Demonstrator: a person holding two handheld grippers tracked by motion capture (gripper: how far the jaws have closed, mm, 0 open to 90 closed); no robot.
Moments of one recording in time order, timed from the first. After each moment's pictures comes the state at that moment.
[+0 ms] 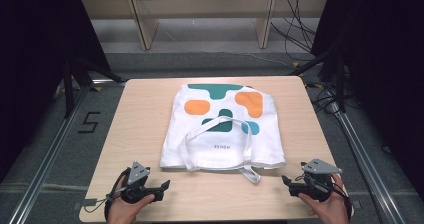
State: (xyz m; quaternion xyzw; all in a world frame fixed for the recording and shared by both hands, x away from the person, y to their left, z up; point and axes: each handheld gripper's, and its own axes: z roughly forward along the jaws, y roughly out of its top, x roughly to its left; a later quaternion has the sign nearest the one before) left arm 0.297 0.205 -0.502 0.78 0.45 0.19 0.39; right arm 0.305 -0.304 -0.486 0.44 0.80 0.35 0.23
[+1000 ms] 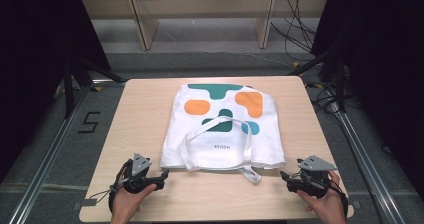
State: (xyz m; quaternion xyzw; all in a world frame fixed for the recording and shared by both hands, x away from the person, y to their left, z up) left arm 0.322 0.206 -0.501 0.77 0.45 0.24 0.37; right arm 0.312 -0.295 -0.483 0.43 0.80 0.34 0.25
